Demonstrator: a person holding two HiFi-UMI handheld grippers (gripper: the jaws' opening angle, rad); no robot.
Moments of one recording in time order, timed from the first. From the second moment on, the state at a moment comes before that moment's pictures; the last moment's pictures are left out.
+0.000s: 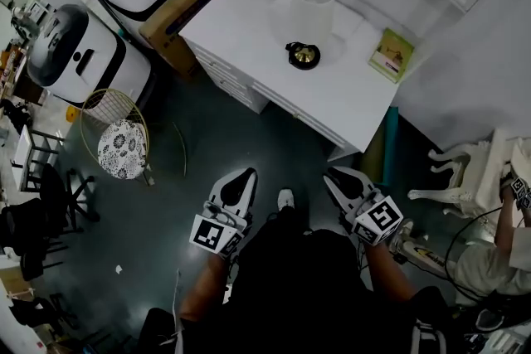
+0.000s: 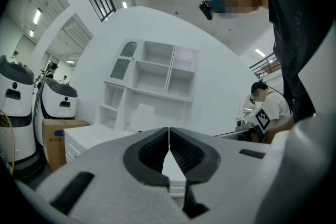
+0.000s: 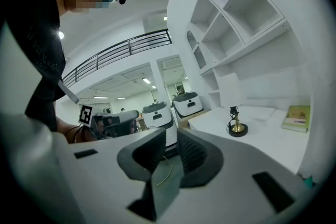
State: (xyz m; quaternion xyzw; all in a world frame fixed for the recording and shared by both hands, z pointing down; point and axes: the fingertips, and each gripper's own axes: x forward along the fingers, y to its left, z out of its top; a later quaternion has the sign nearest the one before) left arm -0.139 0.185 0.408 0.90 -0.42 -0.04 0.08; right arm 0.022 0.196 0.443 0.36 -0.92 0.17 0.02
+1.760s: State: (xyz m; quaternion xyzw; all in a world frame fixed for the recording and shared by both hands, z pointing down) left arm -0.083 -0.020 0.416 0.92 -0.39 0.00 0.10; right arm 0.071 -0.021 0.470 0.39 -0.90 0.21 -0.01
